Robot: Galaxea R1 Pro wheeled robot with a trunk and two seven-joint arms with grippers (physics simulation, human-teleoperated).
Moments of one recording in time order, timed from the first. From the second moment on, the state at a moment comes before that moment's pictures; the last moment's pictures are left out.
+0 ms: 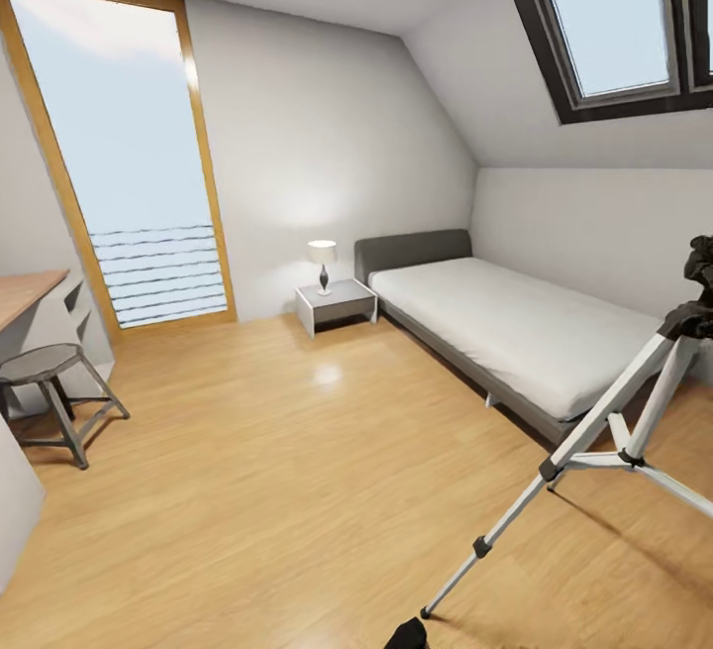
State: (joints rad) left arm 0.00 -0.03 0.01 -0.01 0.06 -0.05 0.00; right arm 0.00 -0.02 -0.01 0.00 -0.01 -0.04 0.00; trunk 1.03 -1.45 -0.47
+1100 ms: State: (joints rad) left arm 0.00 -0.03 0.01 -0.01 0.06 -0.05 0.00; right arm 0.00 -0.02 0.00 0.00 0.00 -0.04 0.00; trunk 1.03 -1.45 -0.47
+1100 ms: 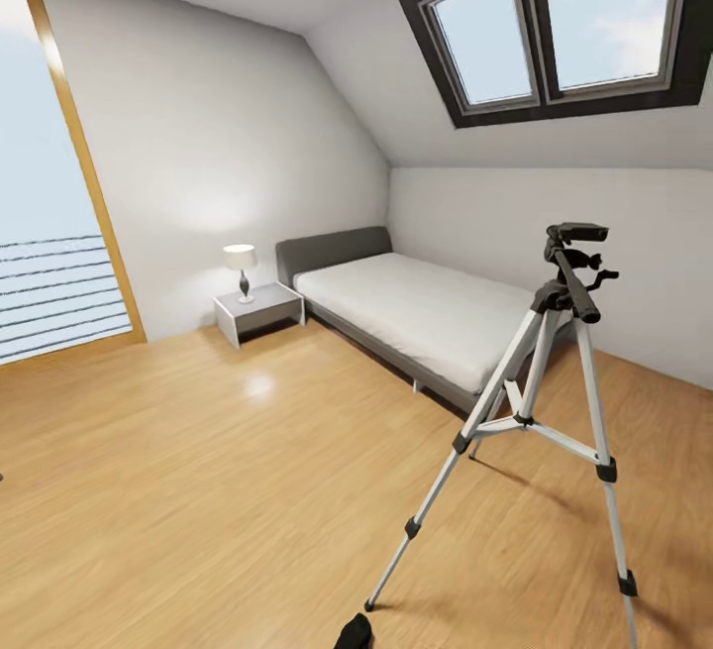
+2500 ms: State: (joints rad) left arm 0.00 -0.03 0.01 -0.01 0.06 -0.05 0.00; right arm 0.00 -0.02 0.01 0.00 0.01 -0.04 0.00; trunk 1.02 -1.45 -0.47
